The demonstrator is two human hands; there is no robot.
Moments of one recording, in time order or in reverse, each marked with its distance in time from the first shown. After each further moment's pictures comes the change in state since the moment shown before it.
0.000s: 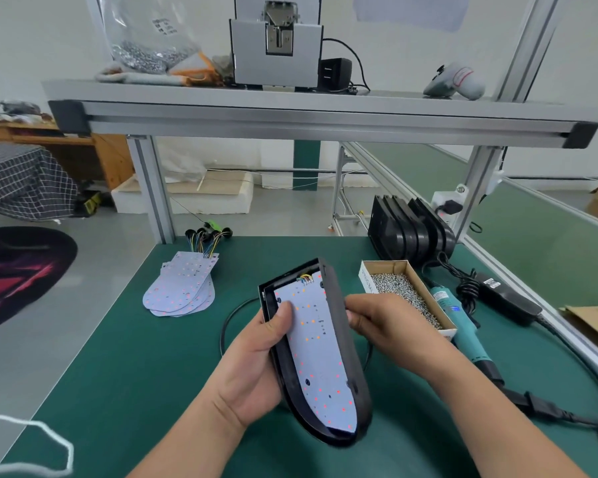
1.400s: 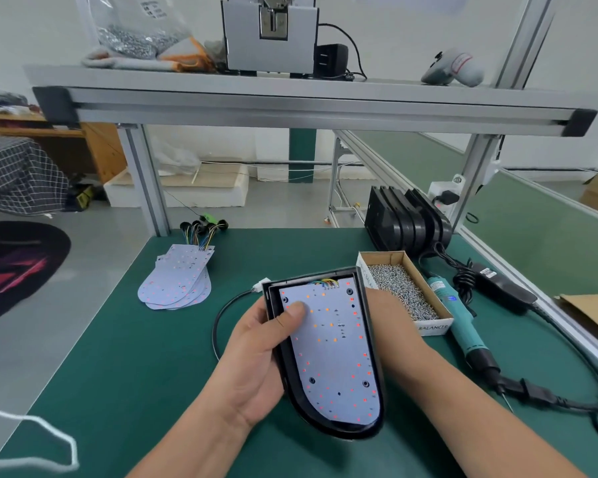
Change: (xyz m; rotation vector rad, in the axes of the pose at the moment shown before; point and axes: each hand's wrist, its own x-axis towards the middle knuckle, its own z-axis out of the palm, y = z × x) left_hand -0.008 -0.004 0.011 0.029 0.170 0.093; right_hand 0.000 -0.040 0.014 -0.201 0.062 0.257
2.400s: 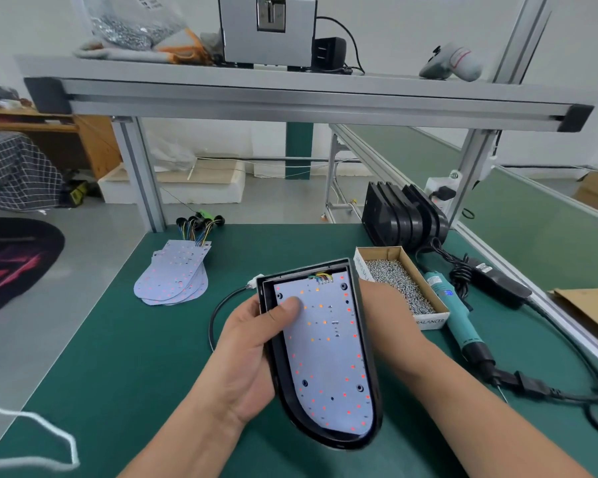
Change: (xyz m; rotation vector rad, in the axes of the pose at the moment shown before) left_hand -0.008 0.008 0.005 0.014 -0.016 -0.003; right_hand 0.006 0.009 0.007 -0.093 0.202 -0.240
